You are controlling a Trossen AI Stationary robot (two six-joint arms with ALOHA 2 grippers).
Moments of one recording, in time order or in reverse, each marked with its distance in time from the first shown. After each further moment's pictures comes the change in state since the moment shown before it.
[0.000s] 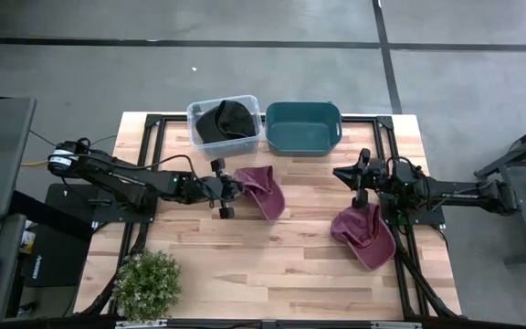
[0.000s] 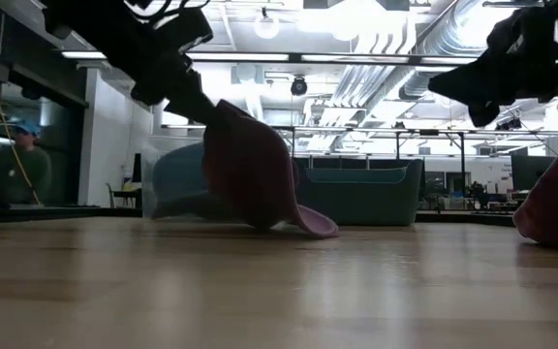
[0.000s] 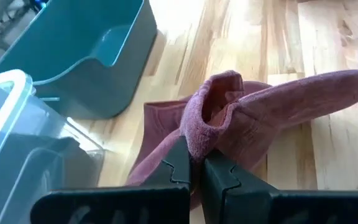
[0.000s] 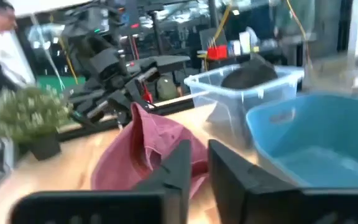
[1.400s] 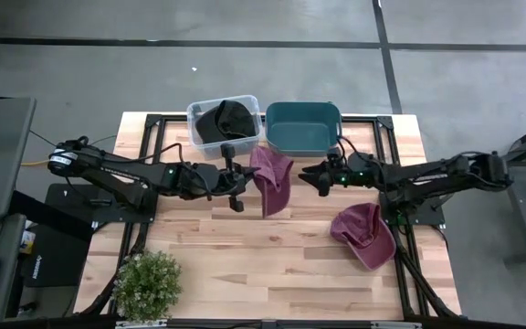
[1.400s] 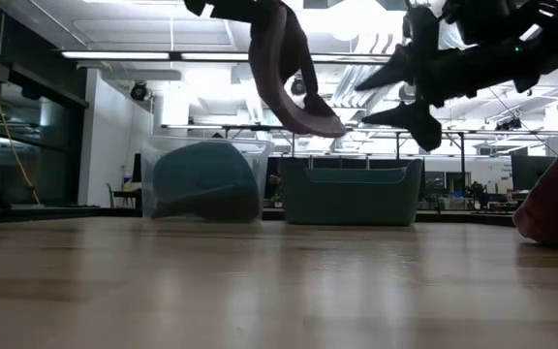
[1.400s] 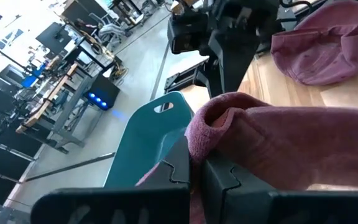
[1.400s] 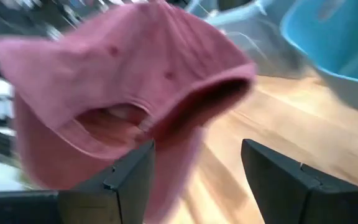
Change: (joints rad) left arm -0.031 0.000 0.315 -0.005 -0.083 0.426; right arm -0.016 0.801 0.314 0.251 -0.087 0.572
